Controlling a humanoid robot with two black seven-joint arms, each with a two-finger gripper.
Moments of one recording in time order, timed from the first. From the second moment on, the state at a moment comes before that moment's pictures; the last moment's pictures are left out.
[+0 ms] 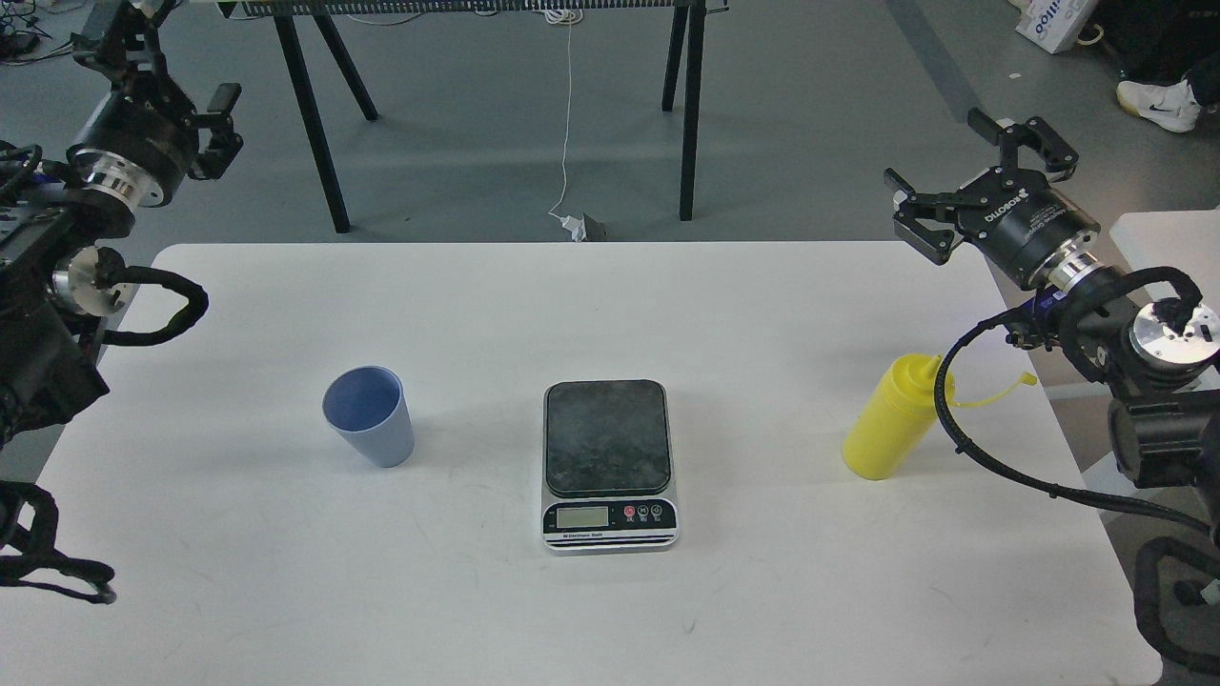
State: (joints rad) left arm -1.04 0.34 -0.40 -0.16 0.04 -0.49 -0.49; right arm 0.70 -0.32 1.27 0.60 0.33 0.49 -0.49
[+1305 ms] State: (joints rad) left arm -1.26 0.58 -0.02 -0.51 1.32 -0.49 -0.49; right arm 0.72 -0.30 1.32 0.61 0.33 0.49 -0.49
